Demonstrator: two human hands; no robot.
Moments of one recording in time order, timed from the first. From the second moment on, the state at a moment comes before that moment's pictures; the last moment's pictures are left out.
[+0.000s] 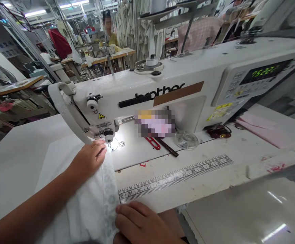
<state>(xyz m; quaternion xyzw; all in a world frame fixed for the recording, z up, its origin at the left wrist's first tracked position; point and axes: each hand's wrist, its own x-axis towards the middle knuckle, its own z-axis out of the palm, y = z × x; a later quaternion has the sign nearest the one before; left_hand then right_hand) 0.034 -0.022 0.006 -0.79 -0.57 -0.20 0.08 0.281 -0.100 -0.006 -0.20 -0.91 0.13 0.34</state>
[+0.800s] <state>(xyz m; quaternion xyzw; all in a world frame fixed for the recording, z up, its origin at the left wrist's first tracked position) 0.079 -0.118 0.020 -0.86 -0.49 -0.15 0.05 0.287 -0.103 0.003 -0.15 -0.94 0.05 0.29</state>
